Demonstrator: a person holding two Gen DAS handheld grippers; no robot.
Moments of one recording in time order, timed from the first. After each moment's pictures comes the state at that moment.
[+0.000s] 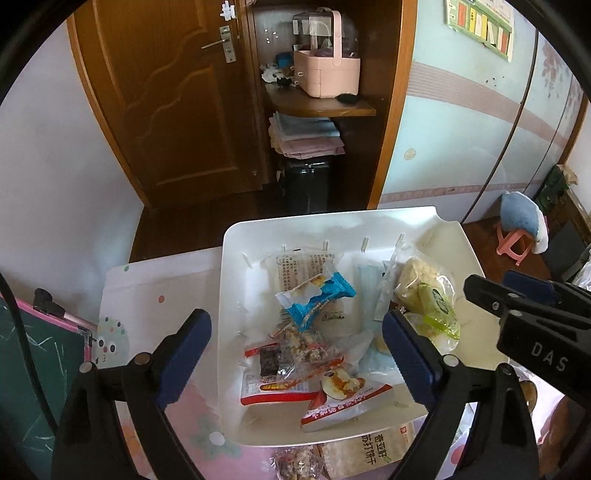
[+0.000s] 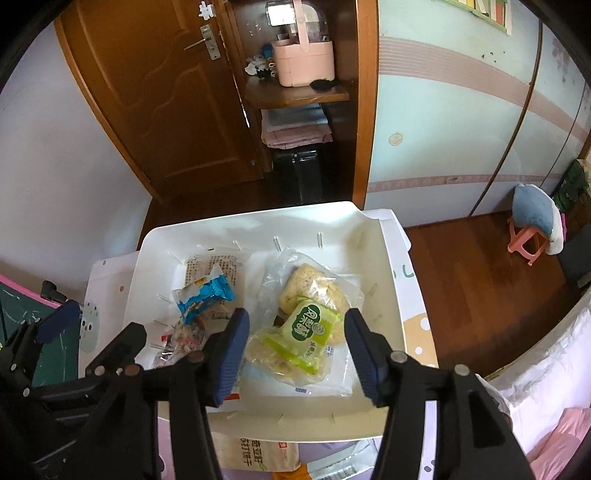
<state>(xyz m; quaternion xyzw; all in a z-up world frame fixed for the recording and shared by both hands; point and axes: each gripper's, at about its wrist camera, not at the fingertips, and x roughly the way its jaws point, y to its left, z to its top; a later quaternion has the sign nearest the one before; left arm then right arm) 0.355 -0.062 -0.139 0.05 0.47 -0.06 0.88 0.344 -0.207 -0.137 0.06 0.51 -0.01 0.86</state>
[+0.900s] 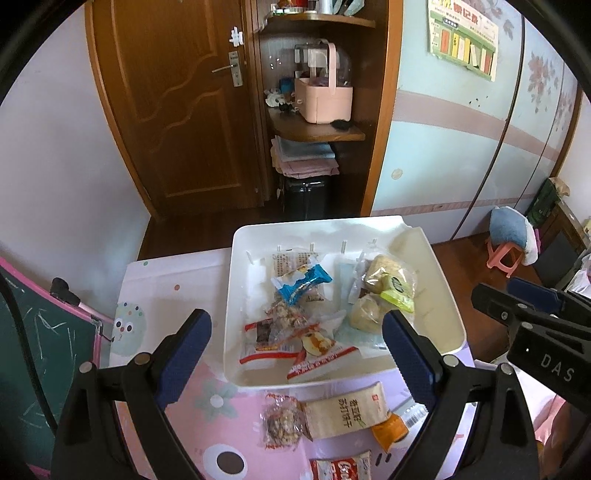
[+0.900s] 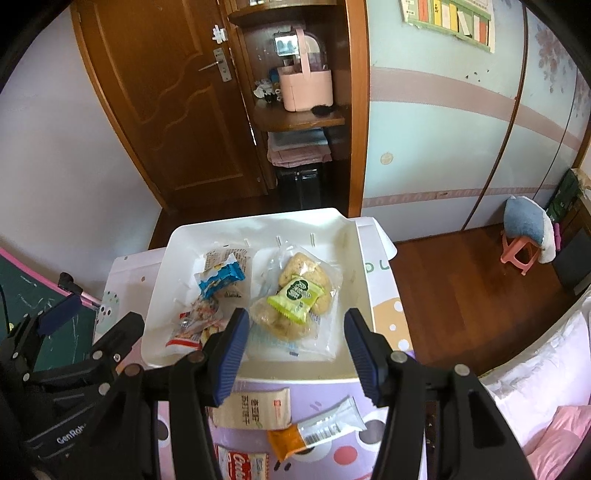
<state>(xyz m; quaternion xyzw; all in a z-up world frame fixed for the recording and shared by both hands) 0.268 -0.062 -0.079 0.03 0.43 -0.06 0.90 0.264 -0.221 -0.083 0.05 0.47 0.00 0.88</state>
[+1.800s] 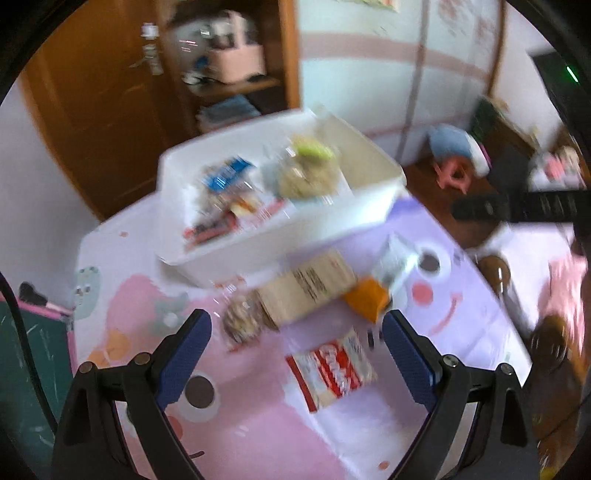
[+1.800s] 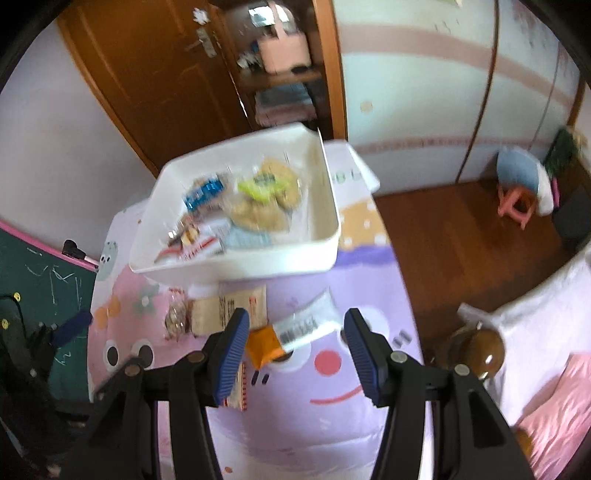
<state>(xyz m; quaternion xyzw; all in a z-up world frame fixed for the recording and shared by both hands) 0.138 -0.071 -0.177 0.13 0.47 -0.21 0.85 0.164 -0.257 -0.154 0.11 0.53 -0.01 0.84</state>
